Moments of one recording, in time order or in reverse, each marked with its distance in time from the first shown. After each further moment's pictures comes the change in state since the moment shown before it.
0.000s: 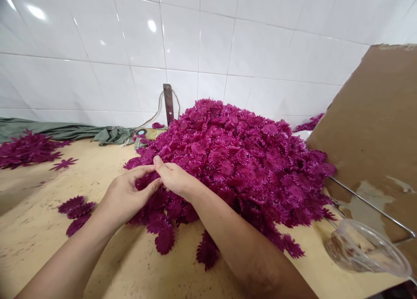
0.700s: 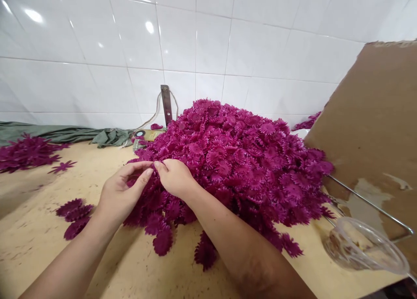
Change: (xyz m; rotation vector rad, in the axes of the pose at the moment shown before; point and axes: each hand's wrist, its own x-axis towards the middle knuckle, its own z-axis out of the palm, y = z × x) left_hand 0.002 -0.002 0.004 -0.325 0.148 -0.028; right_hand 0.003 -0.001 -0.003 -0.436 0.243 -0.224
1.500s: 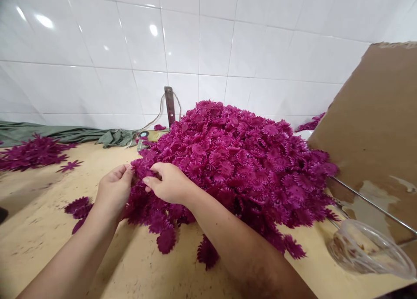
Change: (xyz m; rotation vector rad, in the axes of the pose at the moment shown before) left_hand 0.011 -0.012 -0.002 -0.288 0.164 -0.409; right_hand -0.014 -0.020 0.001 0.219 -0.258 -0.016
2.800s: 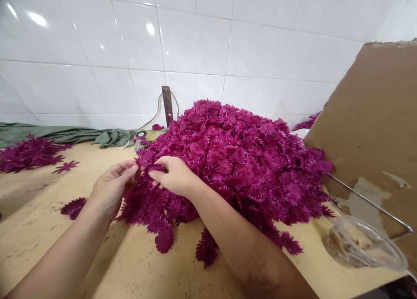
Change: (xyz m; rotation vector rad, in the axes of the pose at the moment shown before) left_hand 0.008 0.004 -0.008 -0.199 -0.018 -0.140; right_hand 0.002 0.002 -0.009 0.177 0.066 0.123
